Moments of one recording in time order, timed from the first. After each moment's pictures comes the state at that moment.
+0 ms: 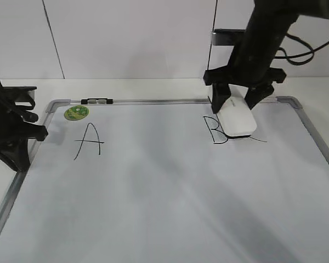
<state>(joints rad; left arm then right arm) -0.13 1.98 -1.29 -0.11 1.00 0.03 0.28 2.12 -1.87 0.08 1.22 0.09</state>
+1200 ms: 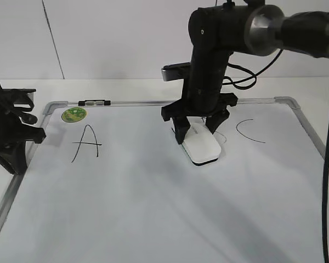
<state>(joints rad) -0.13 1.98 -1.29 -0.10 1.03 0.03 0.46 2.29 -1.95 0.04 1.24 0.09</state>
